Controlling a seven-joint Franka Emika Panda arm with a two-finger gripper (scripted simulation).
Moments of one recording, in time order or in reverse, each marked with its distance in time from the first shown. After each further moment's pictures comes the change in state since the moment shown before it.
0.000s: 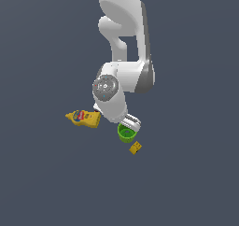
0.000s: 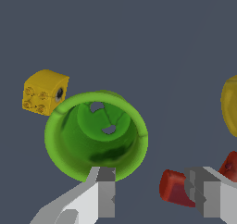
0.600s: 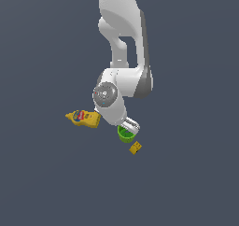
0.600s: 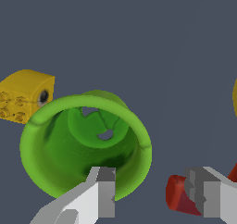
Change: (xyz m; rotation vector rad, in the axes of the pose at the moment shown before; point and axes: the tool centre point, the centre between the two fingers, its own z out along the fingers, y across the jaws) arm 0.003 0.002 0.023 -0.002 -0.022 0.051
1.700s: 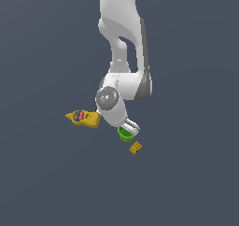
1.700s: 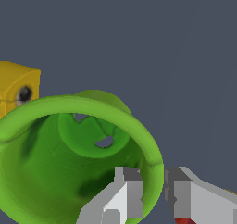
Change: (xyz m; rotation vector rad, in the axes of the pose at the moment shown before) arm -0.001 0.001 0.025 0.000 0.000 0.006
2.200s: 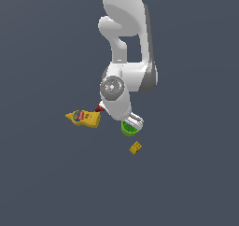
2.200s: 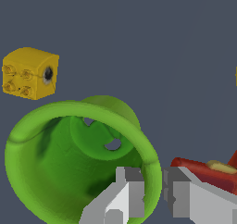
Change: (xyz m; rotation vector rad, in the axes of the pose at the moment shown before) arm -0.025 -0.006 -0.025 -0.002 -0.002 0.000
